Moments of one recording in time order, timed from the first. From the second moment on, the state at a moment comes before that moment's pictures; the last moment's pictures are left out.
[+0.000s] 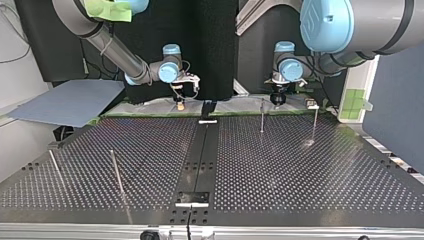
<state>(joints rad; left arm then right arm) -0.01 -2.30 -2.01 -2.19 -1.59 -1.90 2.15 -0.50 1.39 -0.58 1.73 1.46</state>
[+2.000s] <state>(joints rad) 0.03 -2.30 -1.99 -2.30 -1.56 -1.68 2.12 -0.50 1.25 -0.47 1.77 1.50</state>
